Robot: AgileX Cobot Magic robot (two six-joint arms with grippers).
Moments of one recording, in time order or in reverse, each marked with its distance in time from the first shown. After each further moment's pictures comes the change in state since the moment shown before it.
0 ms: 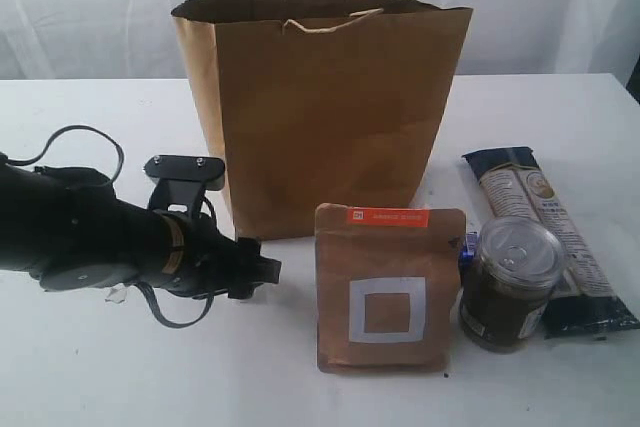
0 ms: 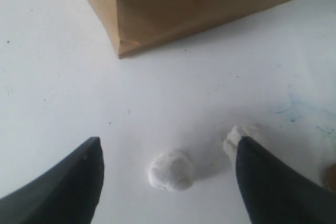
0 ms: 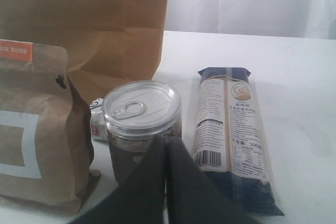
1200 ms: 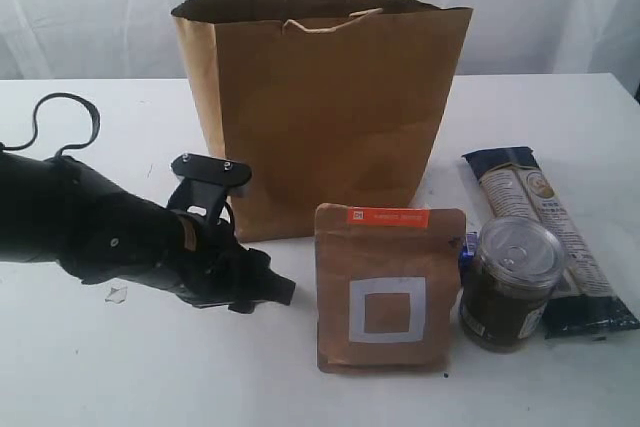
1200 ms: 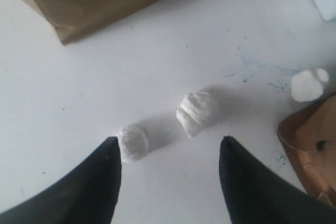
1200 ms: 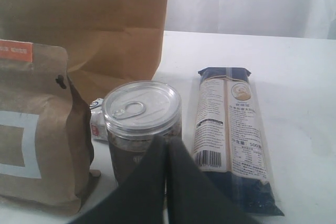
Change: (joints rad) left arm -0.042 -0.030 -0.038 -0.686 0.106 0.784; right arm 0.000 0.000 0.000 0.000 0.000 0.000
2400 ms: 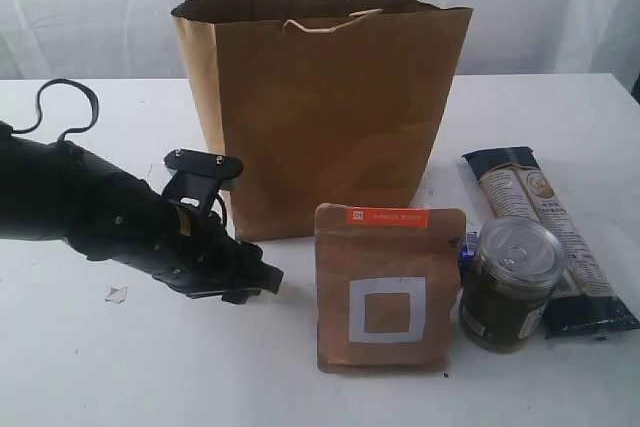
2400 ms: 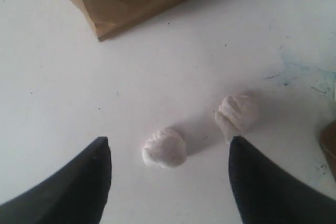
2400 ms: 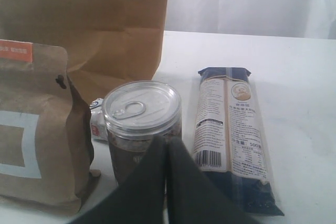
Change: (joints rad) left arm 0.052 0.033 -0.046 0.003 0.068 0.023; right arm 0.000 0.000 0.000 0.000 0.000 0.000
